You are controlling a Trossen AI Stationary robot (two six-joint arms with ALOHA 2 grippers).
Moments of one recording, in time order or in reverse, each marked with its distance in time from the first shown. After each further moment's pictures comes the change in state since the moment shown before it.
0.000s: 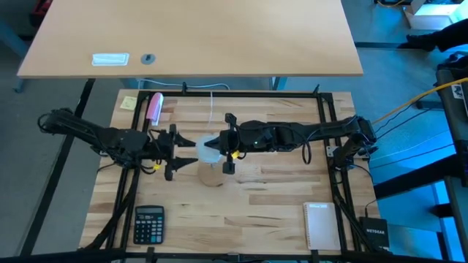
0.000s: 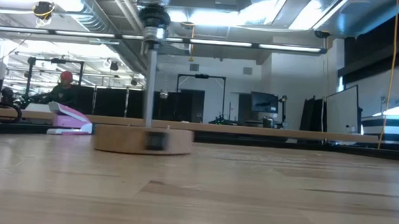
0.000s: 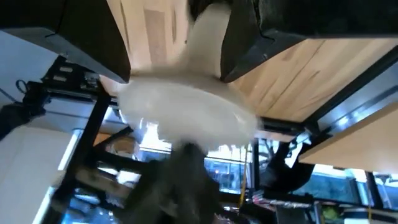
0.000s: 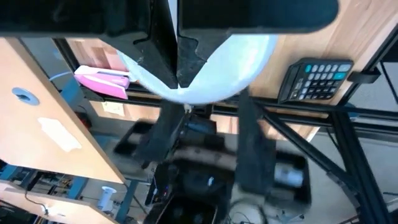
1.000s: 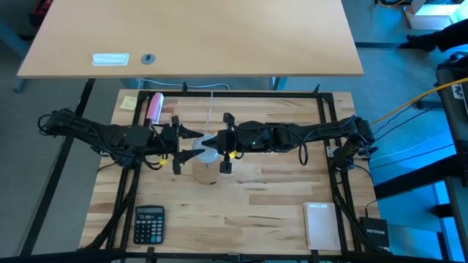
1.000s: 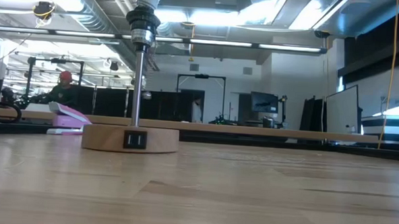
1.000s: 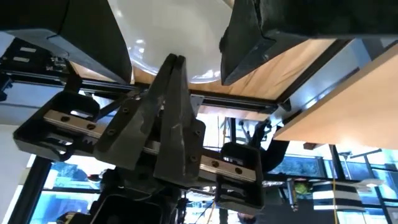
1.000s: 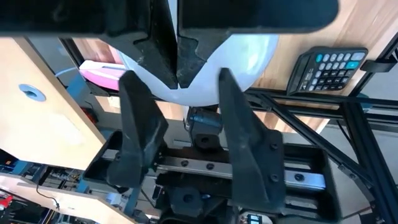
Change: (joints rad) left arm 0.057 0.108 0.123 -0.015 -0.051 0.073; right arm -0.002 0.004 -0.002 0.062 0.016 -0.001
